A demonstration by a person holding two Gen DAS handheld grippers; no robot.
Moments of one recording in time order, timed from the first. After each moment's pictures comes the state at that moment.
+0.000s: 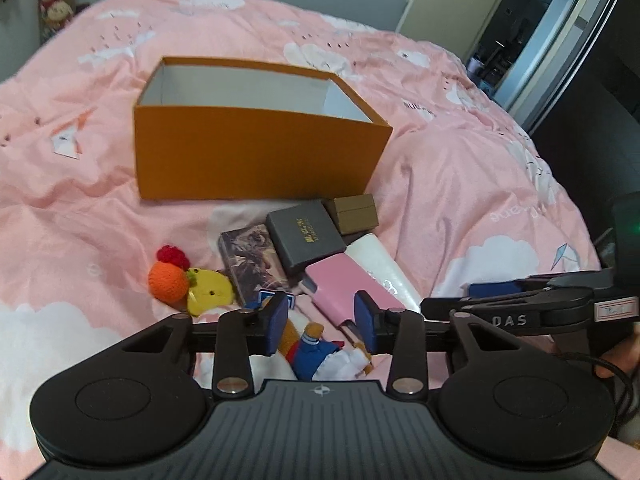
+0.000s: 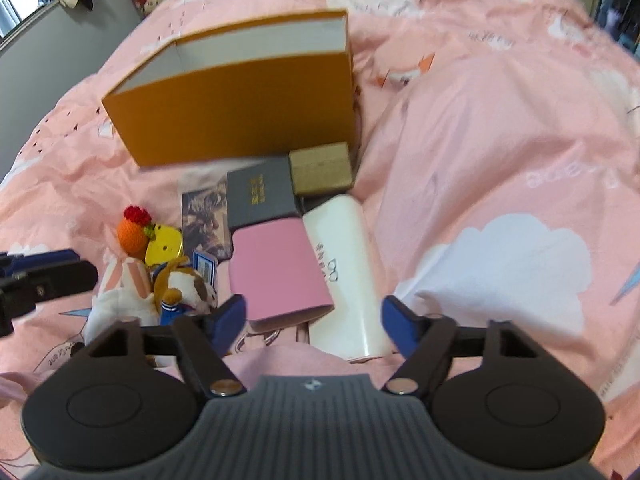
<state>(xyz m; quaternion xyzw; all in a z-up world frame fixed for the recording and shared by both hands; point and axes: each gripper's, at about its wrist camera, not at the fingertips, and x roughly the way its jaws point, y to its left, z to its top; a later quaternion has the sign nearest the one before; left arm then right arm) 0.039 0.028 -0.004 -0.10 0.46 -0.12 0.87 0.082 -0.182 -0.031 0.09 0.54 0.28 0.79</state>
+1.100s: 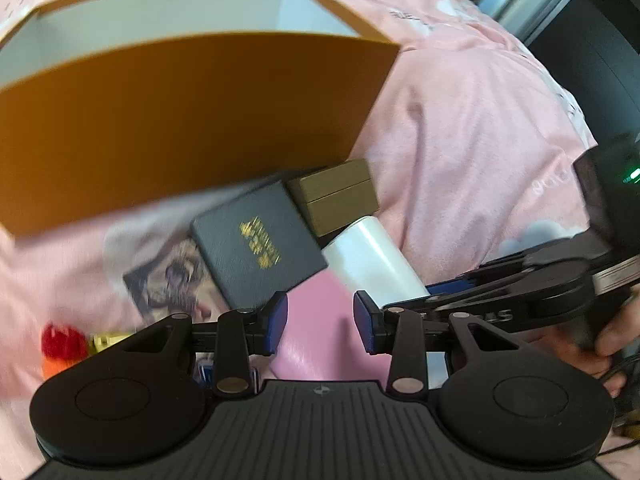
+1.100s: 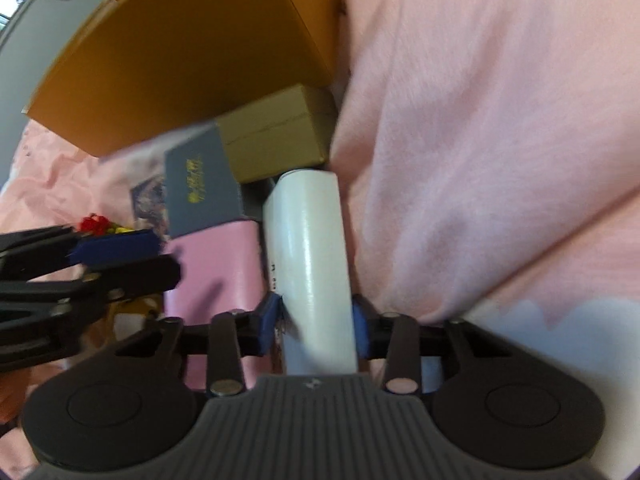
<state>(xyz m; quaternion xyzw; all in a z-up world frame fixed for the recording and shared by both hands) 0.159 -0.029 -0.079 -0.04 0.56 -0.19 0.81 0.175 -0.164 -0.127 0.15 0.64 0.37 0.66</state>
